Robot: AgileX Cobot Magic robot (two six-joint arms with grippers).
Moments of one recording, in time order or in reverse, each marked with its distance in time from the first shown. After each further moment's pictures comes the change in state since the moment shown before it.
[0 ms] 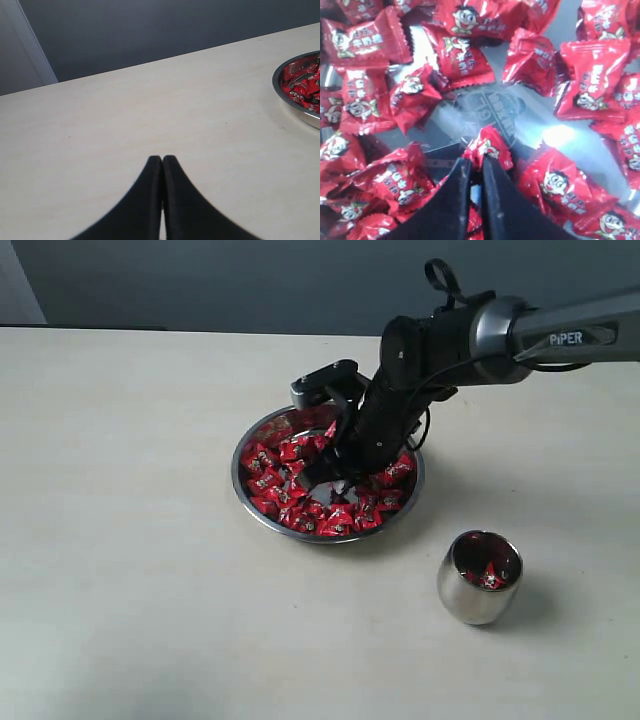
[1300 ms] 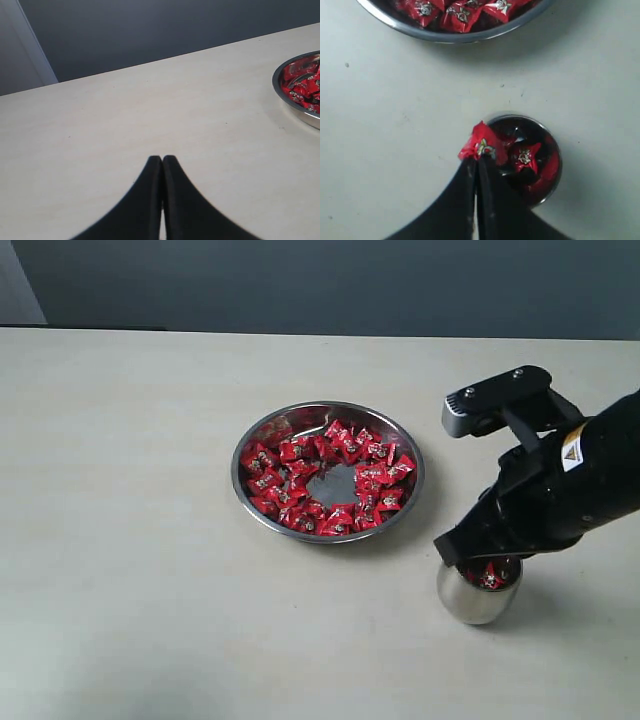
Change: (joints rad) left arm 0.000 0.000 0.000 0.000 0.000 0.000; right arm 0.000 -0.823 0.640 -0.160 0.093 0.308
